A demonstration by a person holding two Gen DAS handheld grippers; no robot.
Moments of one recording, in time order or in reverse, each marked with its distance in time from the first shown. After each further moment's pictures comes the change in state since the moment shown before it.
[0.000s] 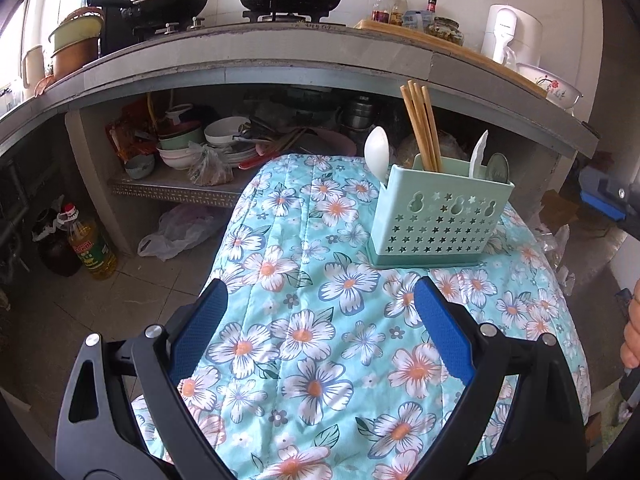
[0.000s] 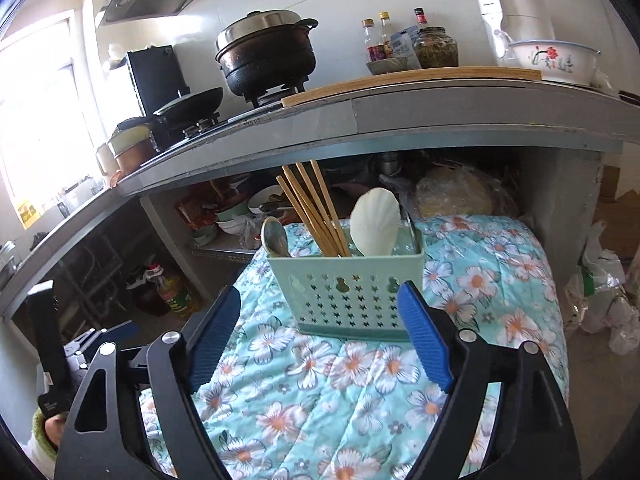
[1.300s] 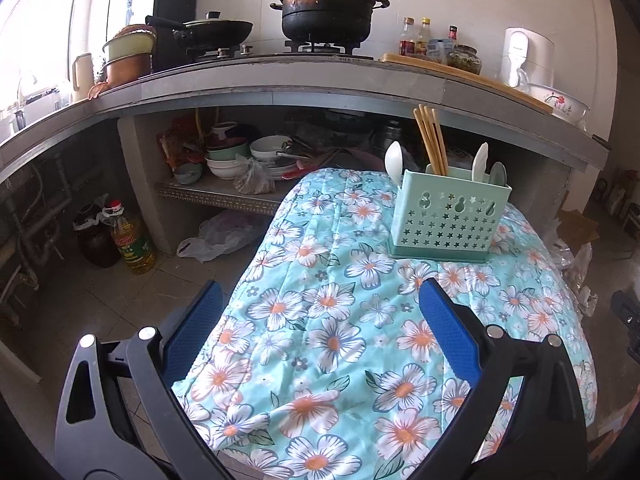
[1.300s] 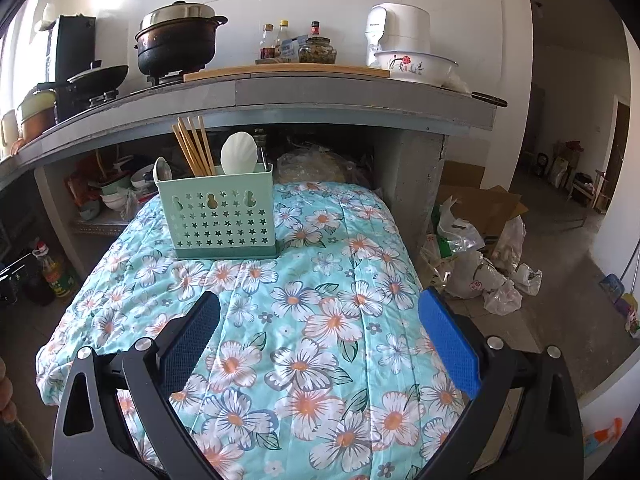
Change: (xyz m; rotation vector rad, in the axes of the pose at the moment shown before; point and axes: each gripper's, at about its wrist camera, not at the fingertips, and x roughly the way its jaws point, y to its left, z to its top) left arm -0.072 -0.006 -0.042 -0.047 -0.091 0.149; right arm -0.093 -0.004 -0.097 -0.015 -0.023 -0.497
